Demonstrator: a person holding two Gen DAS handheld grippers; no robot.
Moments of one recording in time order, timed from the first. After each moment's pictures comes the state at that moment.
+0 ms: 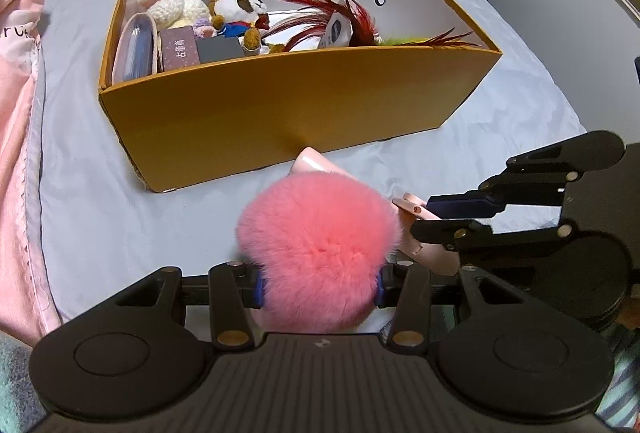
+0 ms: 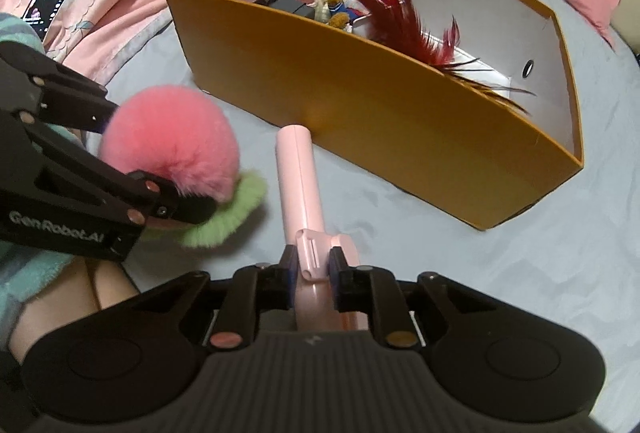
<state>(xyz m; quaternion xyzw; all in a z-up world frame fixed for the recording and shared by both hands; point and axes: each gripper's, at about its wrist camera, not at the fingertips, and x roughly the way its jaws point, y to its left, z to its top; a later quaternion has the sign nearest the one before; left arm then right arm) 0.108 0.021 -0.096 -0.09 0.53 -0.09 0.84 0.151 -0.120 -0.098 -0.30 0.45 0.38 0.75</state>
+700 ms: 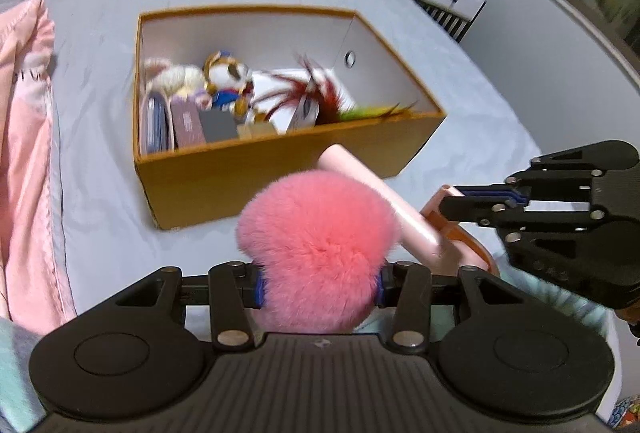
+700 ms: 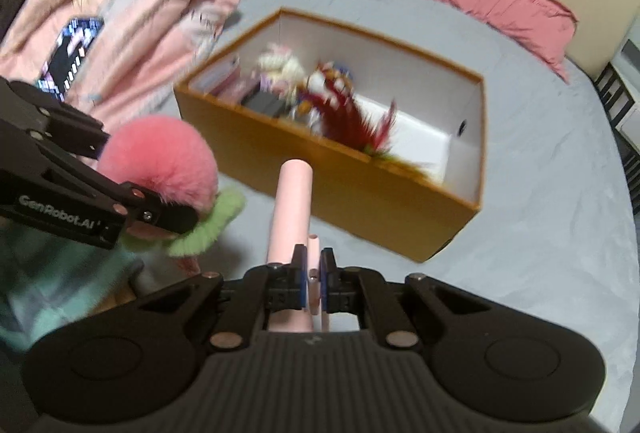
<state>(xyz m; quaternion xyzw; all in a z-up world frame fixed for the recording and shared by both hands) 0.088 0.032 -0.023 -0.11 0.47 -0.11 0.87 0.136 -0.145 -0.004 -0.25 0.38 0.37 0.81</state>
